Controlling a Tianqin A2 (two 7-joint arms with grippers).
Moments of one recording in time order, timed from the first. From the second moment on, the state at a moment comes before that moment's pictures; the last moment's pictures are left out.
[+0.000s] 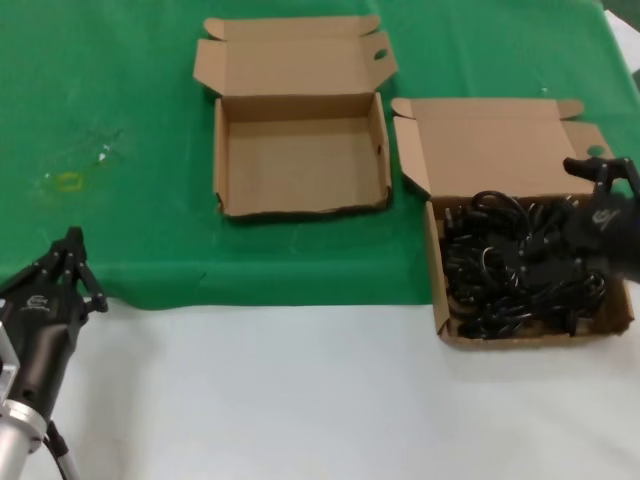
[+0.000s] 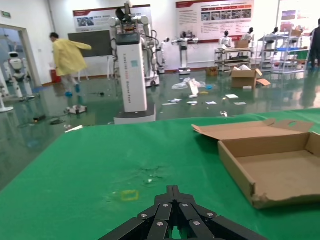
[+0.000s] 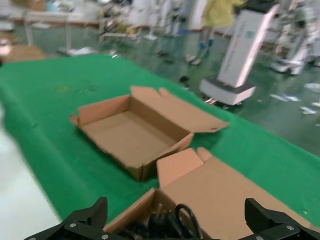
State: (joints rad) left arm 0.00 -0.30 1.60 -1.60 -1.80 0.00 0.00; right arm 0.28 0.88 -1.81 1.55 1.79 -0.47 0.27
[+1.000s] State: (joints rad) left arm 0.00 -0.30 1.60 -1.60 -1.80 0.00 0.00; right arm 0.78 0.93 -1.99 1.23 1.61 -1.19 0.01
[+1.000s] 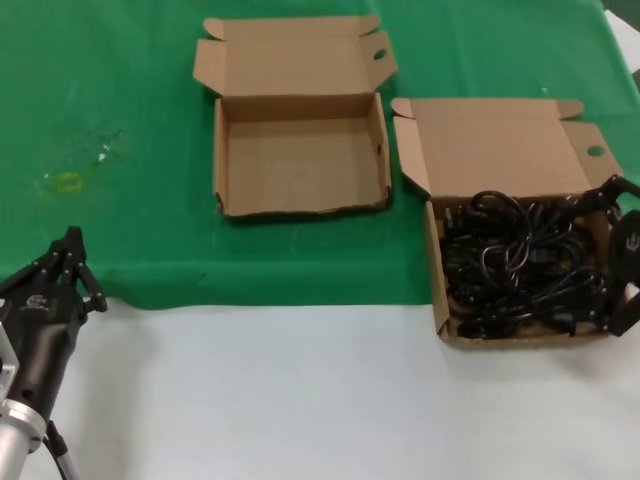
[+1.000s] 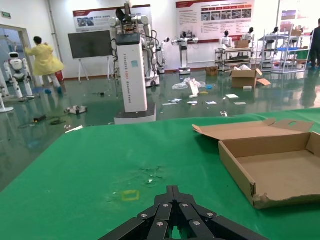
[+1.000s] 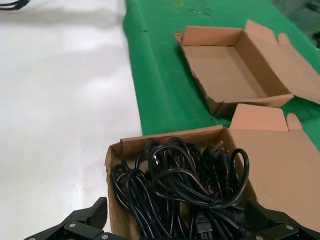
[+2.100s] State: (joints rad) left arm 0.00 -0.30 1.60 -1.60 -1.80 0.00 0.00; right arm 1.12 0.63 -2.09 0.69 1.45 -1.28 -0.37
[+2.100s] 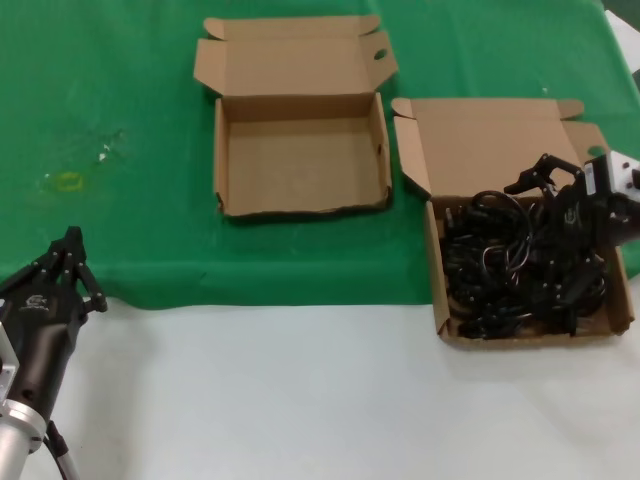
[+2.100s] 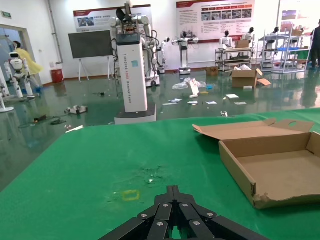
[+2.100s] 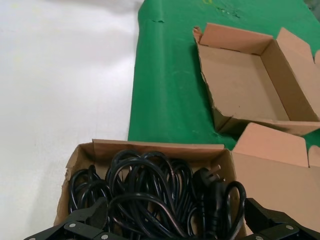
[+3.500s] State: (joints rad) left arm 0.00 -0.30 1.60 -1.60 -1.80 0.00 0.00; right arm 1.08 0.64 -2.10 0.74 1.44 -1.31 -0.35
